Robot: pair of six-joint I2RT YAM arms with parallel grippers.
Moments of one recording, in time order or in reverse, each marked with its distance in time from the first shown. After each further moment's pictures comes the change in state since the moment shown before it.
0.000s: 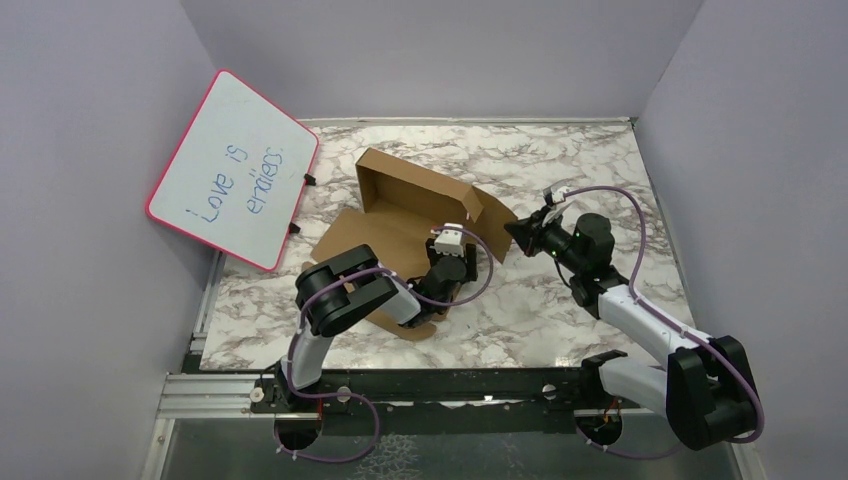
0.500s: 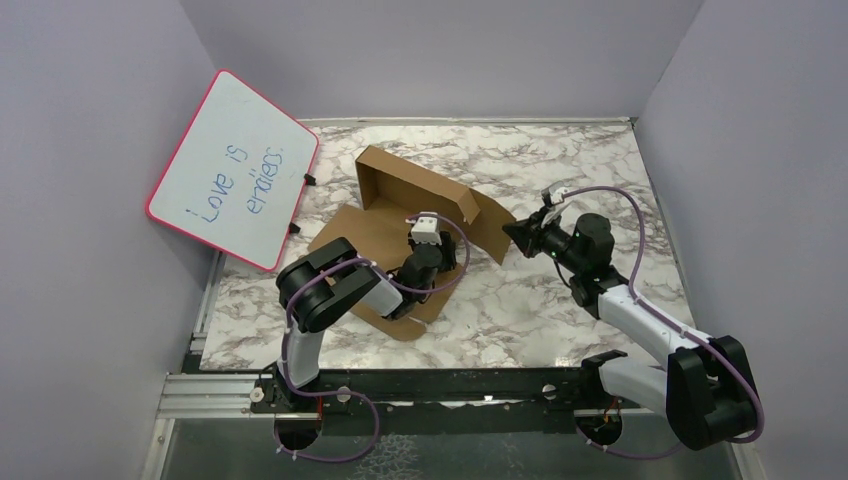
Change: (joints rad) left arm 0.118 -0.075 -0.101 0.060 0.098 -0.029; right arm 0.007 0.000 0.000 0.000 -0.026 -0.010
